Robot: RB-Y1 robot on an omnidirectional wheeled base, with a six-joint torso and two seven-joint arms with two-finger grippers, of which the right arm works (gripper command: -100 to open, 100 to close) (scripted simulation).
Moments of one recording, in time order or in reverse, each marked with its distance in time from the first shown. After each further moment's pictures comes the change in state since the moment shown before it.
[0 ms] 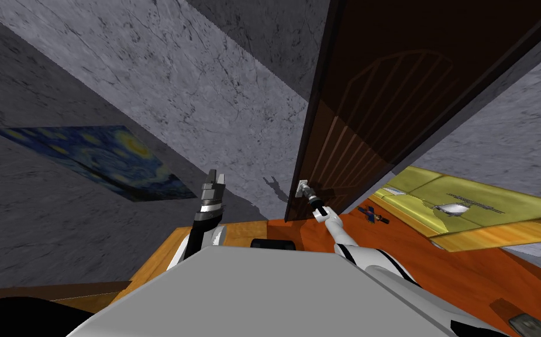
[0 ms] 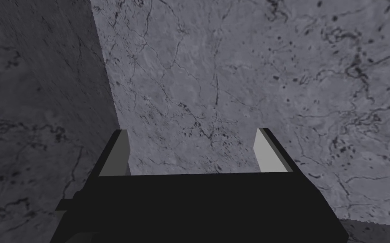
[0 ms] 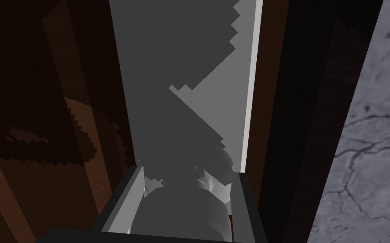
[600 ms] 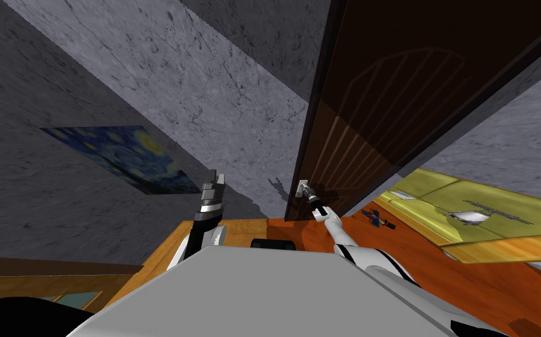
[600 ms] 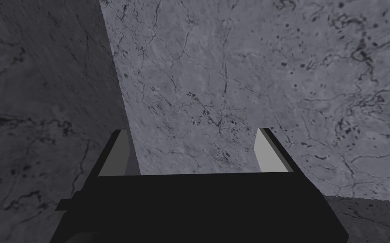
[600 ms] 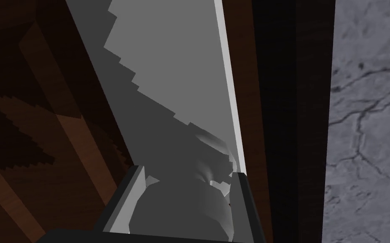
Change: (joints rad) arm 0.002 0.003 0.013 -0.008 -0.064 0.006 -0.150
